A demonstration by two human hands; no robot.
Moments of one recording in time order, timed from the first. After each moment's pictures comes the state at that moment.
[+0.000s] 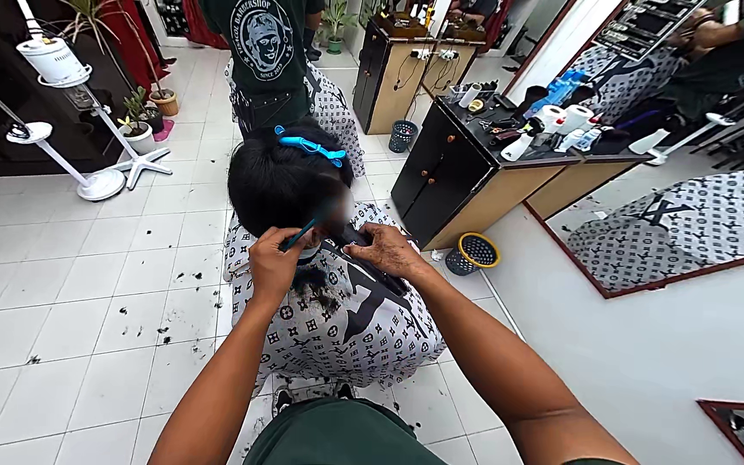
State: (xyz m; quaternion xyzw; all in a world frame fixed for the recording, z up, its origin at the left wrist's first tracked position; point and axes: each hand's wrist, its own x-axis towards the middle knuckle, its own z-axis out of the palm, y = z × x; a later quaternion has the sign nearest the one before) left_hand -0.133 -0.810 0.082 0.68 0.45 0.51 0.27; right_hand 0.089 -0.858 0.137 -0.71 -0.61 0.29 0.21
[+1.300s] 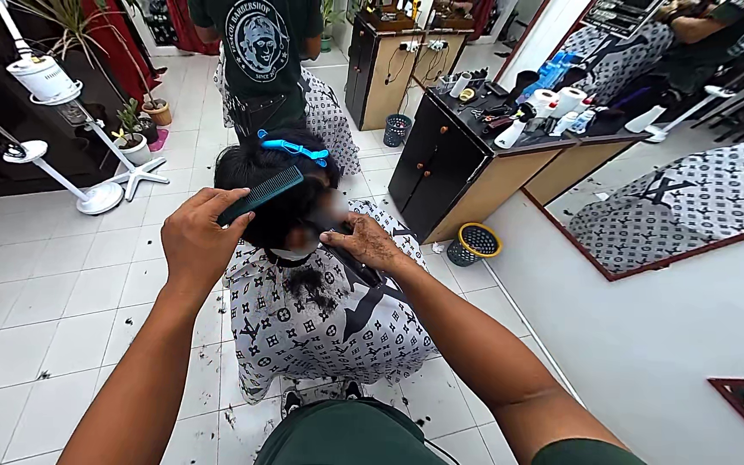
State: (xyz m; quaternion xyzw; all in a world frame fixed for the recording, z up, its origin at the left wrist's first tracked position) left_hand -0.202 -0.783 0.170 0.81 0.40 0.42 0.04; right_hand 0.071 -0.852 0.143 -0.64 -0.61 0.34 0.33
